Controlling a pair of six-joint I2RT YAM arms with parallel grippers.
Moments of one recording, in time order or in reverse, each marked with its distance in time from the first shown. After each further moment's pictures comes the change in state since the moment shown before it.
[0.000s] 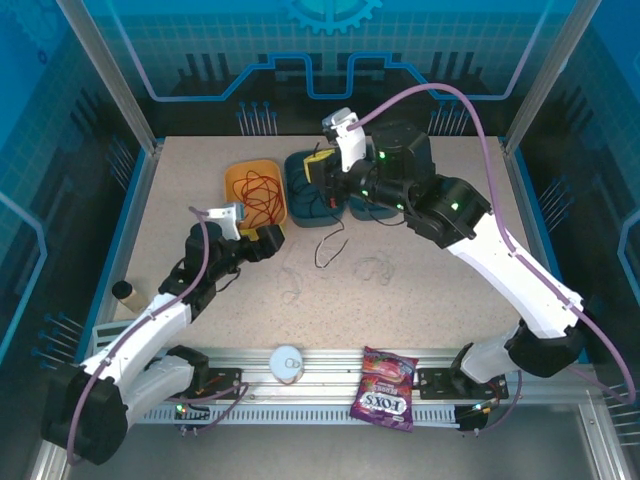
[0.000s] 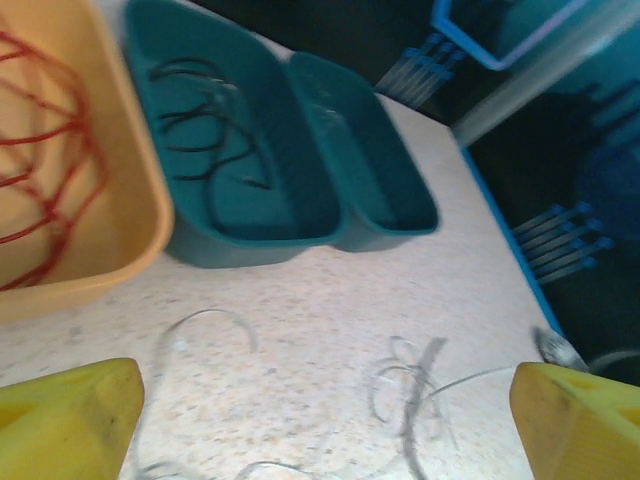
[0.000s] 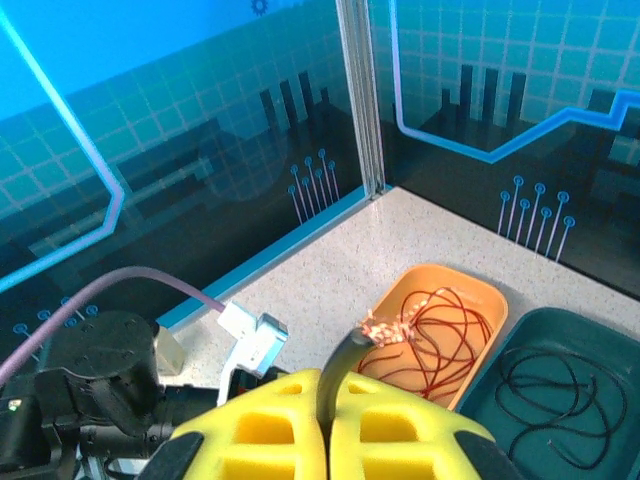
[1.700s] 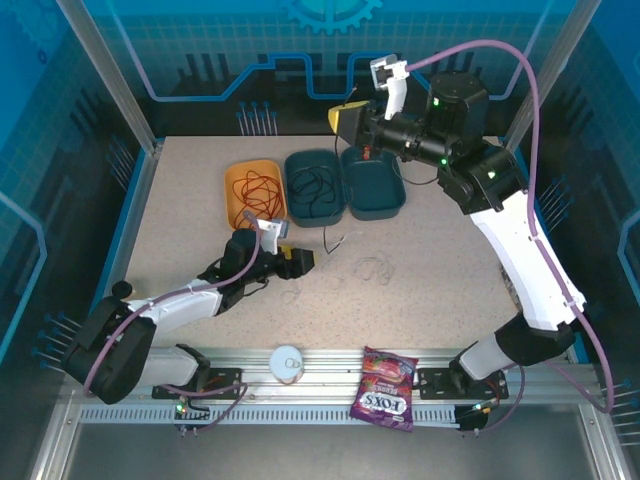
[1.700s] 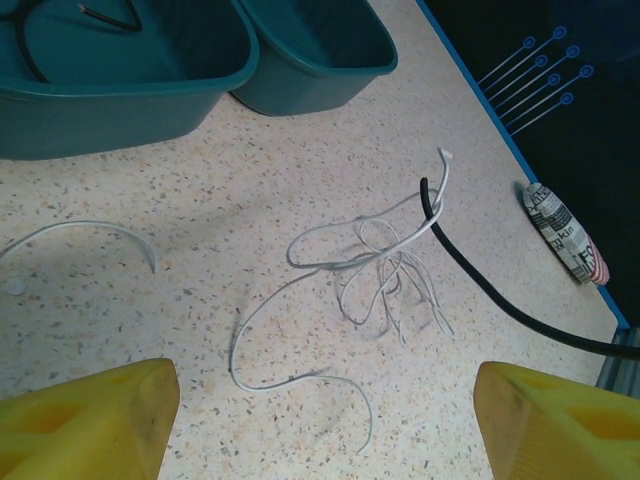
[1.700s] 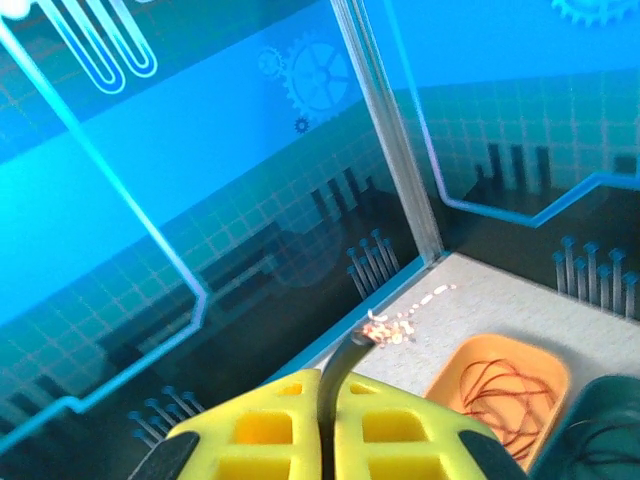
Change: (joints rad) left arm -0.183 0.321 -0.044 0.245 0.063 0.088; right arm -0.276 0.063 0.203 0.035 -0.388 0.215
